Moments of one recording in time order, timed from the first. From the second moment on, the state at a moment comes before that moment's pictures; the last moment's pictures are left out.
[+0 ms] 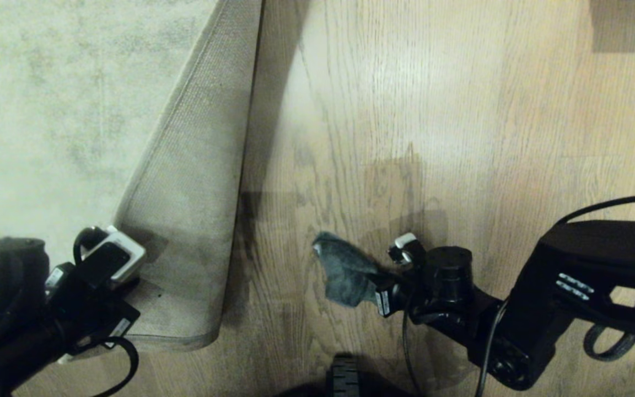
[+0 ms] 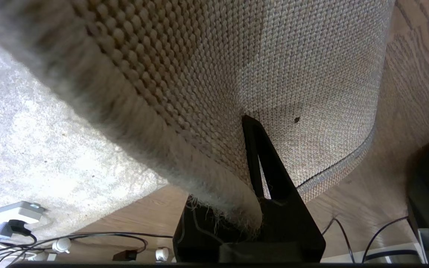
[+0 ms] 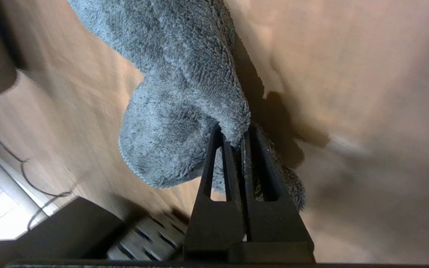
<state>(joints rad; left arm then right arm) -0.15 1.38 -0.33 -0.52 0.21 0.59 0.60 2.22 -0.66 -1.23 0.01 0.04</state>
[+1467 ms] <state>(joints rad) -0.16 1.36 -0.33 -0.52 0.21 0.58 0.95 2.24 -0.73 -1.27 0.01 0.09</state>
